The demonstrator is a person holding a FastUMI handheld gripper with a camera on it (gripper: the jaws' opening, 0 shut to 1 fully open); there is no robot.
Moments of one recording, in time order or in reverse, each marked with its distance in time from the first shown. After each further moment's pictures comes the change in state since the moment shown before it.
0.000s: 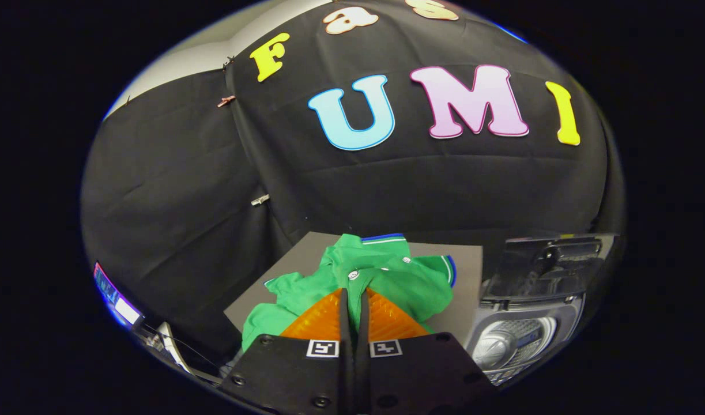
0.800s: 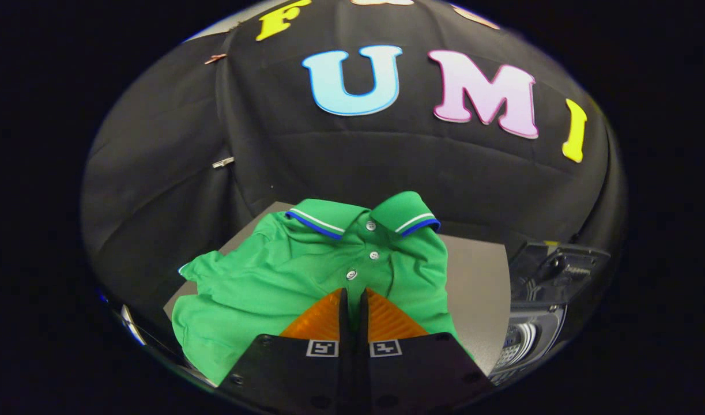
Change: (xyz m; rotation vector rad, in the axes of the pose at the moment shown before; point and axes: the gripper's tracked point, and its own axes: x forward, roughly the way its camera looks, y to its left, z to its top) arm 0.104 0.022 -0.036 -0.142 0.111 -0.149
